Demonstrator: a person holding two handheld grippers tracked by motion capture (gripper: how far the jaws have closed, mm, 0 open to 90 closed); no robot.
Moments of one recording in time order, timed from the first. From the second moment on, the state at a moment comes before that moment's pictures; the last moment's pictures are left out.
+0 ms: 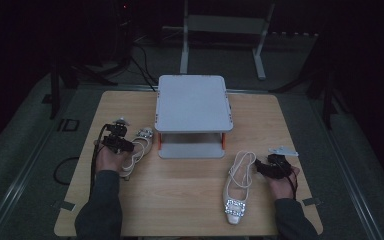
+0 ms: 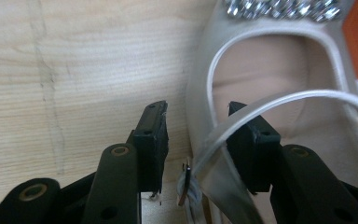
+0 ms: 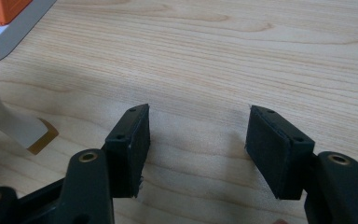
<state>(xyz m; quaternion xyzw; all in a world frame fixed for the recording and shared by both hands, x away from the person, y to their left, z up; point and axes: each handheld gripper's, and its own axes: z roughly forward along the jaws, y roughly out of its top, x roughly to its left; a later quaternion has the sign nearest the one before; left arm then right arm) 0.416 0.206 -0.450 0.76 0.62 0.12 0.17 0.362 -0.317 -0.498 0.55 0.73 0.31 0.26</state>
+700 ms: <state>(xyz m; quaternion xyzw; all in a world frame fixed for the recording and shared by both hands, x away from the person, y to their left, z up) 0.418 0.231 -0.456 0.70 0.66 0.04 0.25 0.362 -0.318 -0.499 0.55 0.73 0.31 0.26</state>
